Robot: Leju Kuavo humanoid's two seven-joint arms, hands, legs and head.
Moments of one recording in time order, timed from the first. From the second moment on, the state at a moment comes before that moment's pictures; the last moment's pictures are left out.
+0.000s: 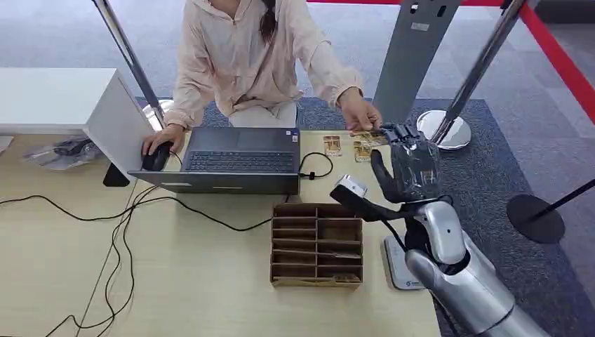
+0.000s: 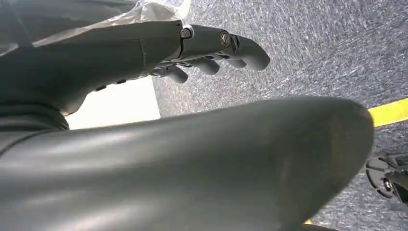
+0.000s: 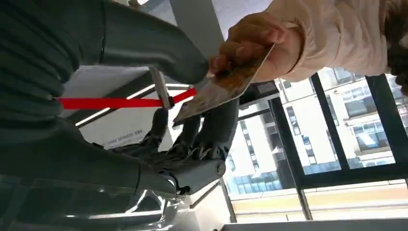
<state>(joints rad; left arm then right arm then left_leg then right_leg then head) -0.14 0.06 -1.26 -0.21 0.89 0.21 0.41 -0.41 -0.39 0.59 -1.56 1.10 -0.30 0.39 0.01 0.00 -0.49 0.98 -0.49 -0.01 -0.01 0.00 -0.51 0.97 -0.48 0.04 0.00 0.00</state>
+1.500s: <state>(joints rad) -0.14 0.07 -1.26 -0.21 0.93 0.22 0.42 -0.40 -0.39 0.55 -1.84 1.01 -0.14 0.41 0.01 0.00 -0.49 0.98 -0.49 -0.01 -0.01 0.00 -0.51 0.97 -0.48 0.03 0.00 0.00</state>
